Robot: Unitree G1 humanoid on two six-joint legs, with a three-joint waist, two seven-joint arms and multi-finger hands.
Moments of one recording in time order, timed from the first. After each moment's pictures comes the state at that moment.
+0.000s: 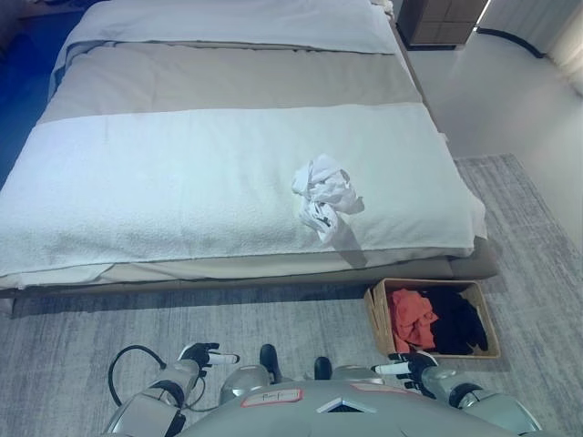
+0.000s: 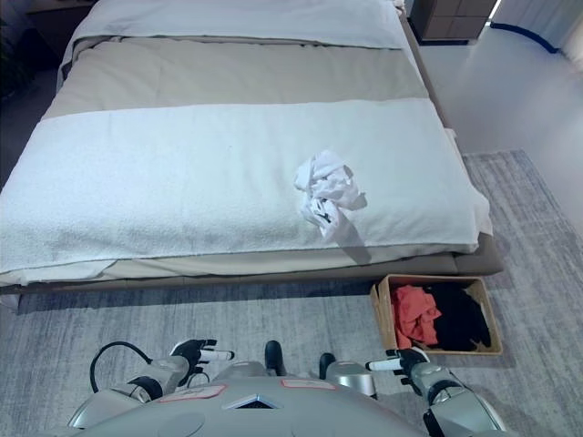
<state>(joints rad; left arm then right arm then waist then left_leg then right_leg) -0.06 0.27 -0.32 1.30 -0.07 0.08 -0.01 -0.05 -0.33 0.35 1.33 0.08 0.08 0.12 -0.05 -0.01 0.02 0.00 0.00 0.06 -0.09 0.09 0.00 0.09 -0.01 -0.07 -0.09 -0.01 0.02</state>
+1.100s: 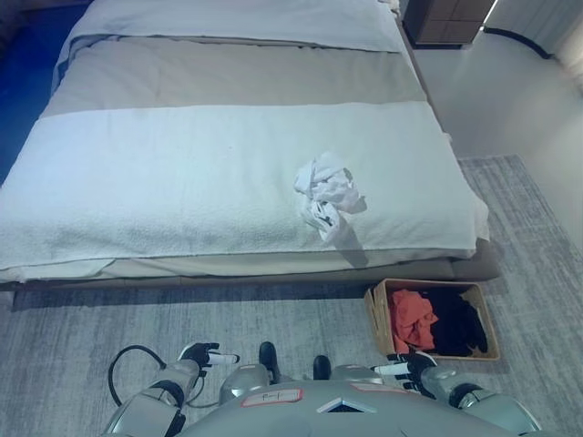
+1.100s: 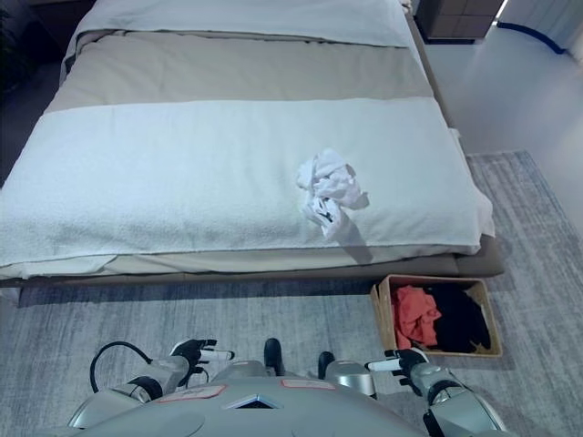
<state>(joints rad) -0.06 0.28 -0.32 1.30 -0.07 0.08 -0.01 -0.05 -0.33 0.36 1.33 0.08 0.08 0.14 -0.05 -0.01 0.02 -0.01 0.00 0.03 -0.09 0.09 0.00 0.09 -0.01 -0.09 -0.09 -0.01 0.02</state>
